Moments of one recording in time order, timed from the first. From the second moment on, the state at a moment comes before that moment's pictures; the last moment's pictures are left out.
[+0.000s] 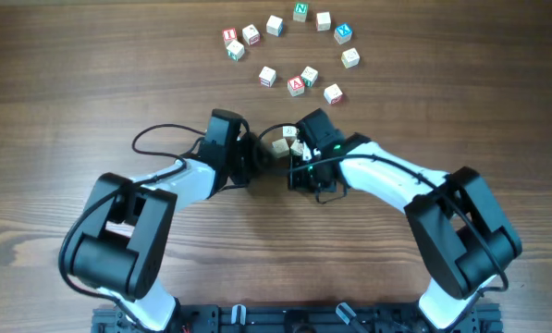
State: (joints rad) left arm -0.35 1.81 0.78 0.05 0.36 -1.08; right arm 0.58 1.87 1.04 -0.45 -0.30 0.63
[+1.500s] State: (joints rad) left arm -0.22 1.75 0.80 -0.13 0.19 -1.15; right arm 0.58 1.87 1.03 -0.18 -0.17 0.60
